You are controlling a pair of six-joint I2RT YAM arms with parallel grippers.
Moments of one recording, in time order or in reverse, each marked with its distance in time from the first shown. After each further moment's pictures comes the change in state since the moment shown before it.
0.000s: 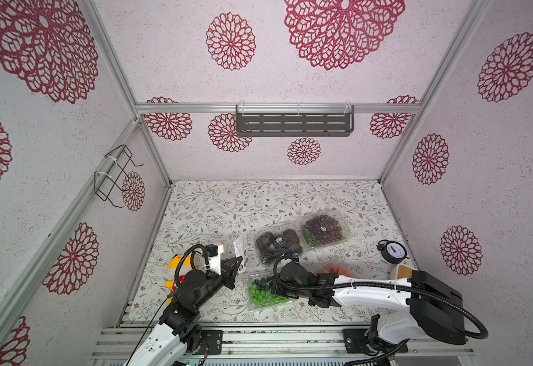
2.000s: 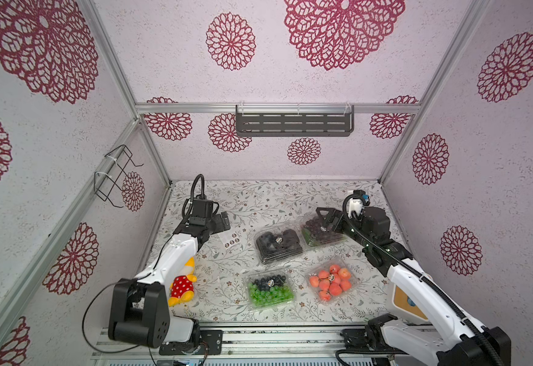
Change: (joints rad) left arm 0.347 0.826 0.774 -0.391 -0.303 0.147; right arm -0.894 -0.382 0.124 0.002 -0.183 -0.672
